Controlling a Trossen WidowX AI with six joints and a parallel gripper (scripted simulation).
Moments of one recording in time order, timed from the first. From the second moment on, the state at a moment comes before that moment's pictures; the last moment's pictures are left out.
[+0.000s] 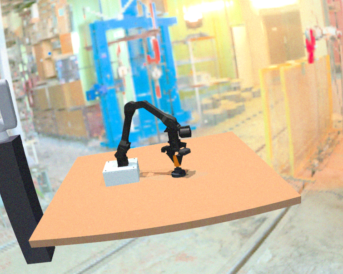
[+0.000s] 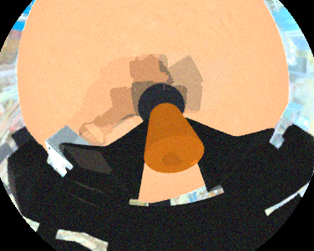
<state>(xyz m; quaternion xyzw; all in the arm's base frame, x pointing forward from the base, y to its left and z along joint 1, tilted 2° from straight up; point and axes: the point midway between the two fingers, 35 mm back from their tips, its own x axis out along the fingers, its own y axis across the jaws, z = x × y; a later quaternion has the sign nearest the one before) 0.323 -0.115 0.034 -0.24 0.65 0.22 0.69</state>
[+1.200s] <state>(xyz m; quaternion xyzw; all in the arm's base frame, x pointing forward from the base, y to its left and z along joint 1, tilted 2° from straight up) 0.322 -0.115 0.035 -0.29 0.63 0.28 0.66</state>
